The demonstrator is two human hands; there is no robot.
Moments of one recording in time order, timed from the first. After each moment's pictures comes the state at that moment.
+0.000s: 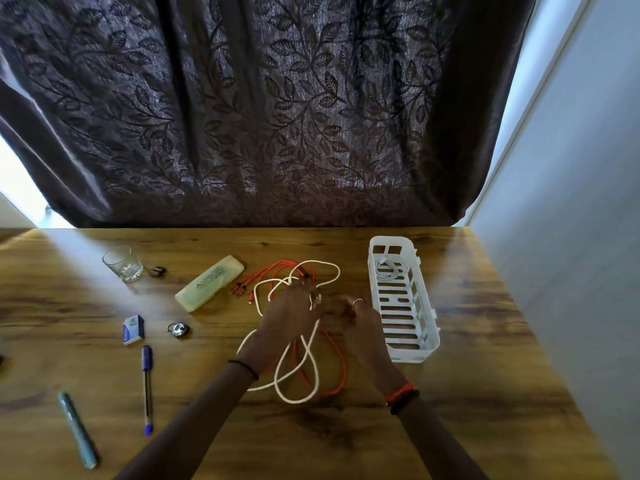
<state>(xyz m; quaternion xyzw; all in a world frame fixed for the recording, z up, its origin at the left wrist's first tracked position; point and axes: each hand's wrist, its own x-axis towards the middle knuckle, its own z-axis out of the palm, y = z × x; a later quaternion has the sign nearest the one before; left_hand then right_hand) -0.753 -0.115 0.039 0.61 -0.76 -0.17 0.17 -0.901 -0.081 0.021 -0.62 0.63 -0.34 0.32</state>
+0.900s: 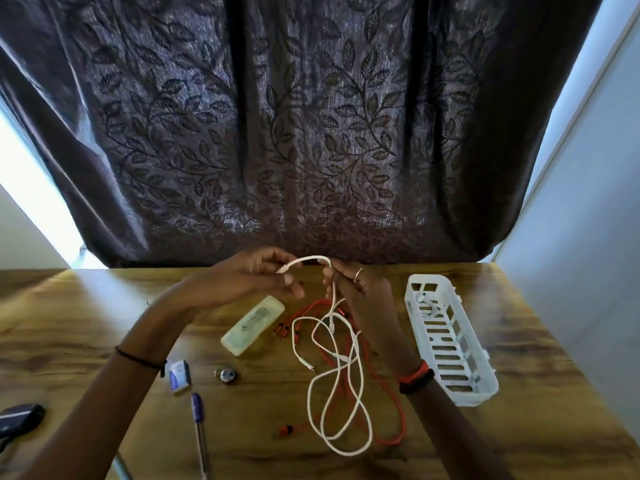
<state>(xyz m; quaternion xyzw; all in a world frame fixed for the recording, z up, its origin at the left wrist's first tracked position) -0.603 -0.112 0.228 0.47 -0.64 -0.56 0.26 -0.799 -0.114 0.152 -0.61 0.48 -0.53 0.36</state>
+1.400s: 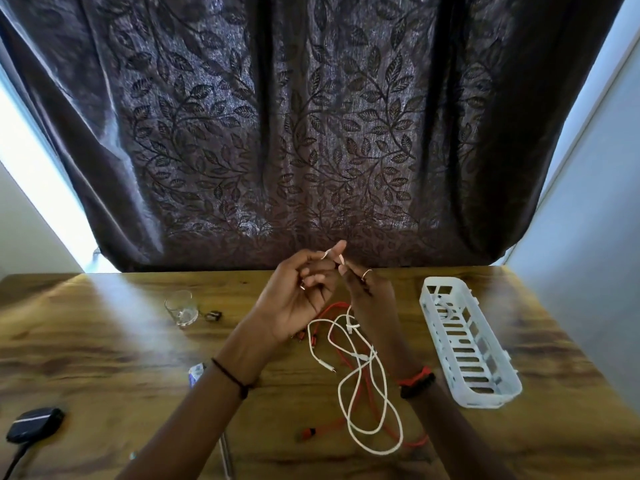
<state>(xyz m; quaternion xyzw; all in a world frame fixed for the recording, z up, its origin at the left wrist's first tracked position) -0.632 -0.116 0.199 0.18 -0.17 -0.86 0.45 -0.763 -0.120 0.141 -0.60 0.53 -0.53 0.28</state>
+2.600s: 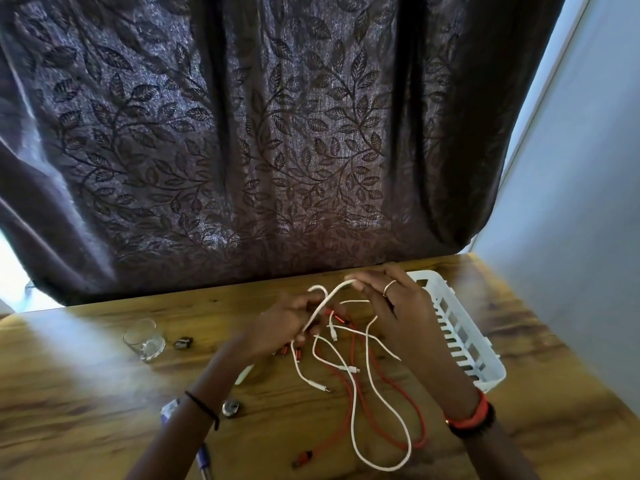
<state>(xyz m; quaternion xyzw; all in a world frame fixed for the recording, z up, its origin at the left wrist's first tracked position) -0.619 -0.136 0.156 0.37 -0.69 -0.57 0.23 -0.803 -0.086 0.163 -0.70 0.53 -0.47 0.02</state>
